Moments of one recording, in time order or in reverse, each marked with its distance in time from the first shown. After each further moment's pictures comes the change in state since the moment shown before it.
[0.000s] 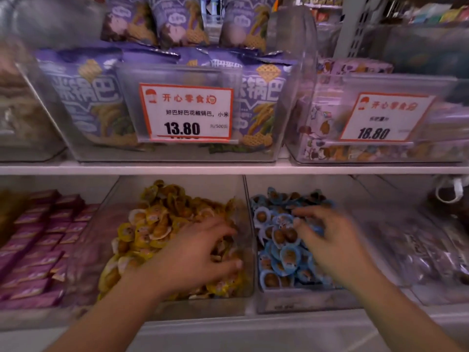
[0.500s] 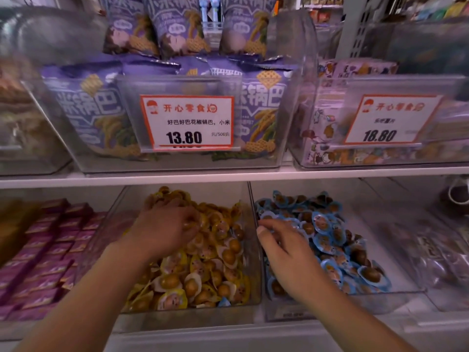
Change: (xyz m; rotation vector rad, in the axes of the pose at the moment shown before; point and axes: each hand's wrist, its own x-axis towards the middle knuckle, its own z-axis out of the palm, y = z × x) left_hand 0.016 -0.057 -0.044 0.464 -0.042 -0.312; right_hand -0.010 -0.030 0.062 0.173 -0.180 -0.015
